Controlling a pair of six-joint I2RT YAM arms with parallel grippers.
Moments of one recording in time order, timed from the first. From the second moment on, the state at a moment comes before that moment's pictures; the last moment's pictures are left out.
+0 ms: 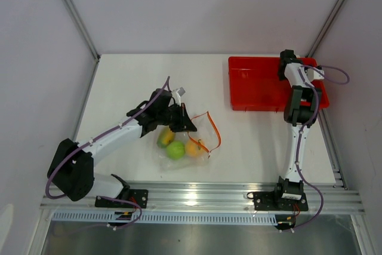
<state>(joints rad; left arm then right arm) -0.60 1.36 0.89 -0.25 0.46 -0.72 -0.12 2.55 2.22 -0.88 1.03 1.53</state>
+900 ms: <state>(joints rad) -0.60 1.26 0.87 -0.29 0.44 -0.74 -0.05 2.27 1.89 -0.47 0.92 1.03</state>
